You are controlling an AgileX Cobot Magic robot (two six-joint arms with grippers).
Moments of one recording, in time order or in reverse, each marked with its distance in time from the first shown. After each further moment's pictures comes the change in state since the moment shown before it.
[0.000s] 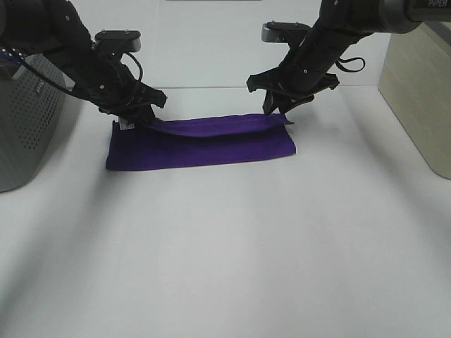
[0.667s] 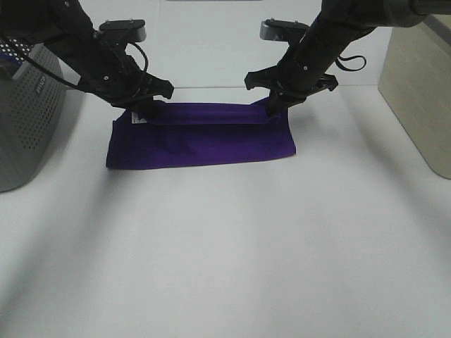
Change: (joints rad) left arm -0.018 -0.033 0.003 -0.046 0.027 0.000; right arm 0.002 -0.019 0.010 0.037 0.056 -0.005
